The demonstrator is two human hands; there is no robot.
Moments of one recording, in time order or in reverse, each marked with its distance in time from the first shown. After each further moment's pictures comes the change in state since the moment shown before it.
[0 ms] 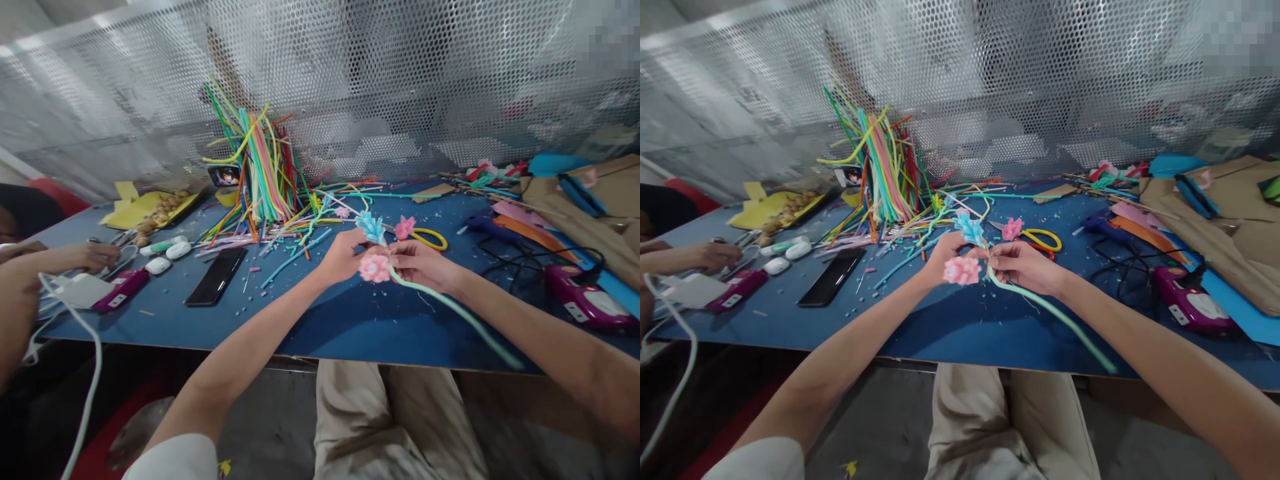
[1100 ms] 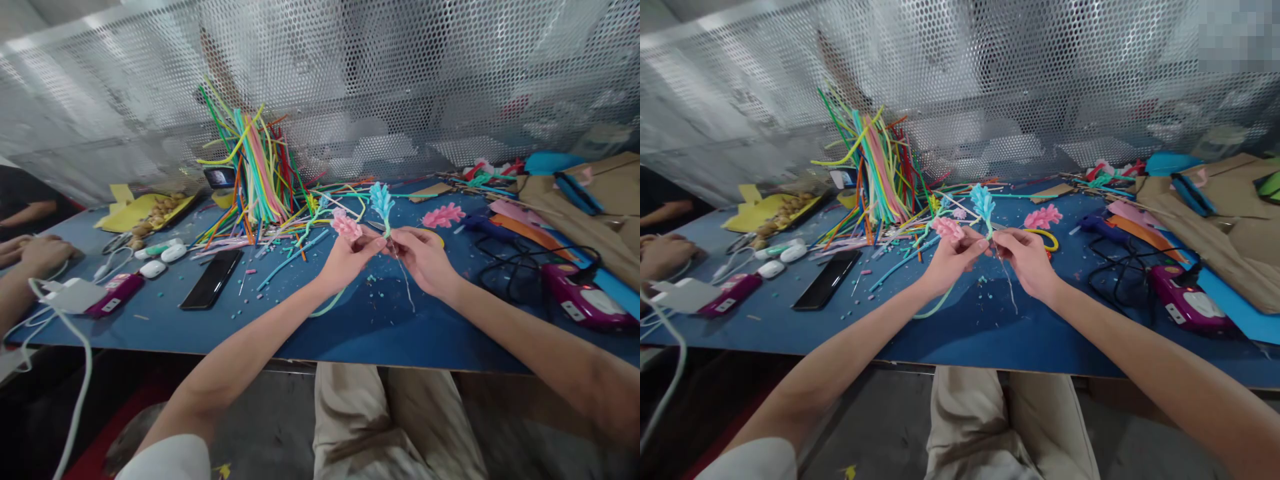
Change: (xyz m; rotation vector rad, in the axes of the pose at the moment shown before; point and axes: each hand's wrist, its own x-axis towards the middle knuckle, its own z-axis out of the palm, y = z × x) left_hand 0.001 0.026 0.022 -0.567 0.099 -0.438; right_hand 0.006 -0.005 0.021 -0.064 0.449 -0.383
